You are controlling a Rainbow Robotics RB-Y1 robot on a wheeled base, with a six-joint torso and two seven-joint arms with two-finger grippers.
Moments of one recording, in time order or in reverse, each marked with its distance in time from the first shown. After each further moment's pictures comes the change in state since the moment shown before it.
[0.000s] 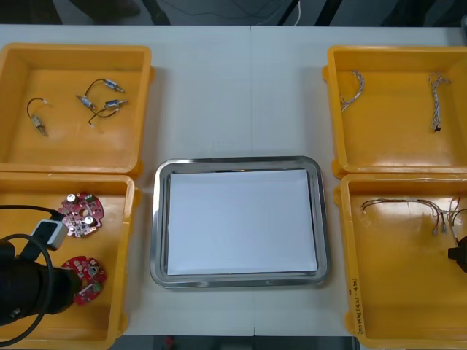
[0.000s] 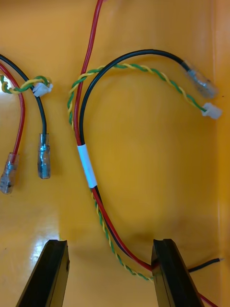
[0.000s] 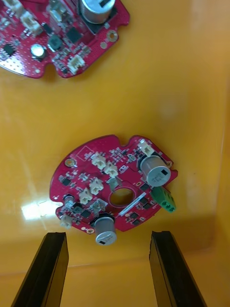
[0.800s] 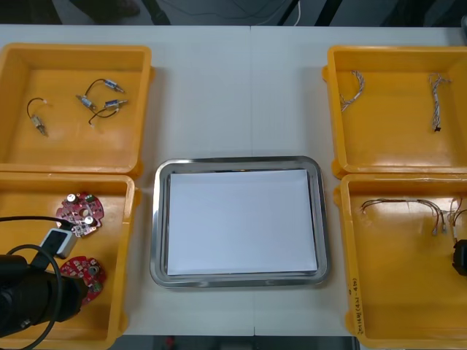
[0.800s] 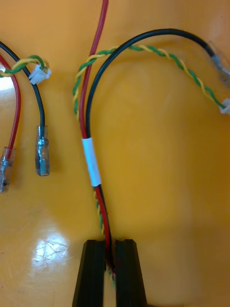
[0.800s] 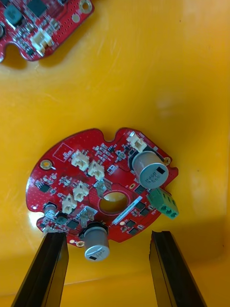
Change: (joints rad) right arm 0.000 0.000 0.028 0.025 -0.010 -0.042 0.000; left arm 0.007 0.047 -0.108 0.042 -0.076 -0.126 0.019
